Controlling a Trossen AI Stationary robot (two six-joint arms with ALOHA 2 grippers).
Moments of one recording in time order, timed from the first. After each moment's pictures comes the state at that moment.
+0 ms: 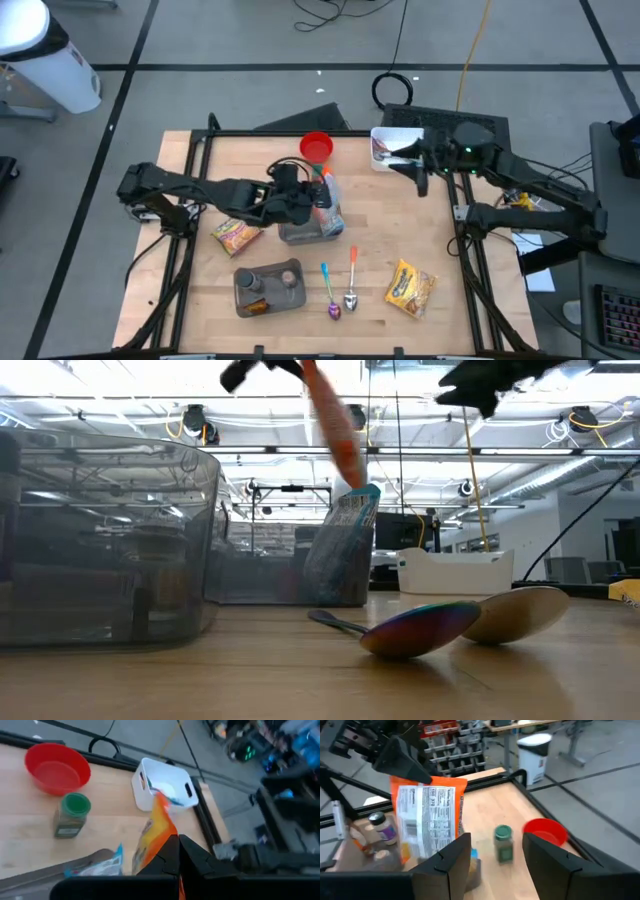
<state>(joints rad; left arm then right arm) -0.18 1.64 1.55 -0.63 -0.80 -1.36 -0.45 0.76 0.86 -0.34 -0.23 0.08</state>
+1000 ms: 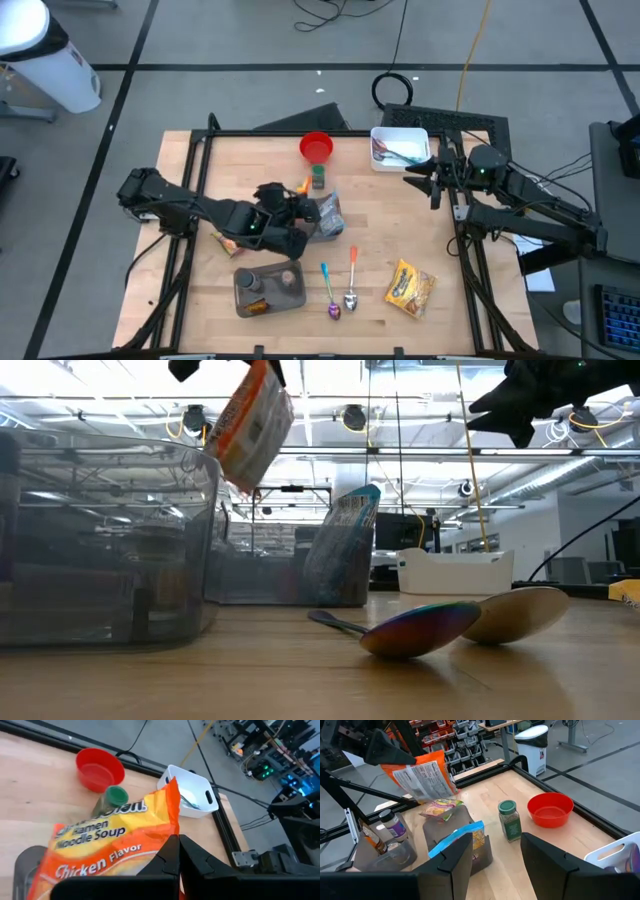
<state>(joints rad) -0.33 1.65 1.54 -0.91 -0.99 -1.70 -0.46 0.49 0.60 -0.33 -0.24 0.22</state>
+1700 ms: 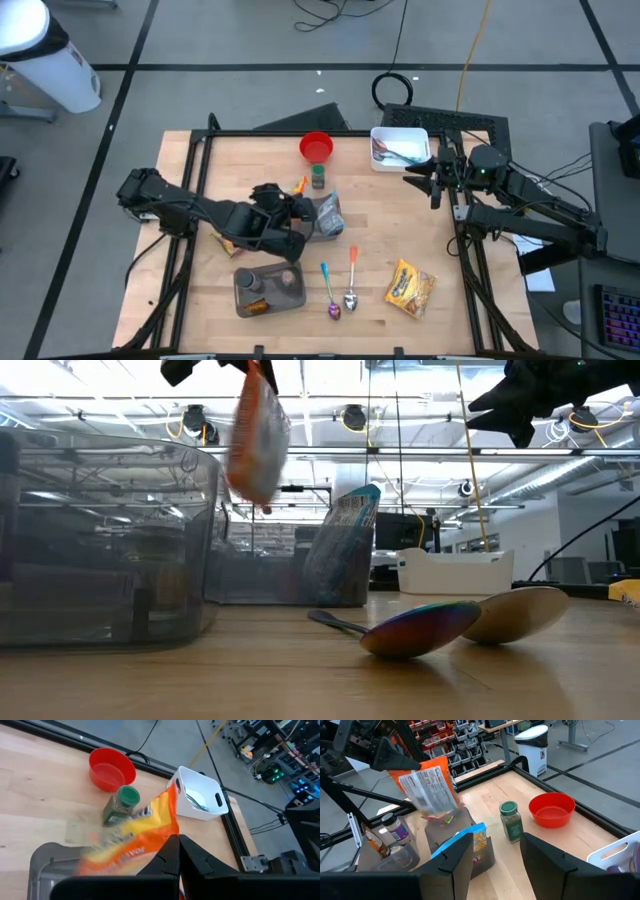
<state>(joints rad) -0.32 1.66 1.54 -0.99 -0.99 -1.80 -0.46 0.49 0.60 -0.32 -0.24 0.25</state>
